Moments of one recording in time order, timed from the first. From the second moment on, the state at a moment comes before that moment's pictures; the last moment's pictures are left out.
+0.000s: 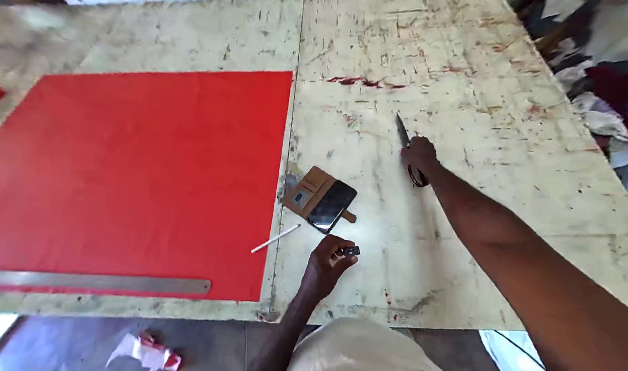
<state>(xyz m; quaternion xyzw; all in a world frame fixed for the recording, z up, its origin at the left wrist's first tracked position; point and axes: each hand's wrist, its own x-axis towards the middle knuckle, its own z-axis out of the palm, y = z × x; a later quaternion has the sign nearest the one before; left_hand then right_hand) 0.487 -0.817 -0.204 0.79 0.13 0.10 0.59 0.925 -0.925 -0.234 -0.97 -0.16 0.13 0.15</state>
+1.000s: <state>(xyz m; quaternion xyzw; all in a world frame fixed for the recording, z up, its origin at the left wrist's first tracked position) 0.540 -0.852 -0.276 0.91 0.08 0.03 0.40 0.727 -1.083 -0.174 -0.73 -0.61 0.31 -0.06</state>
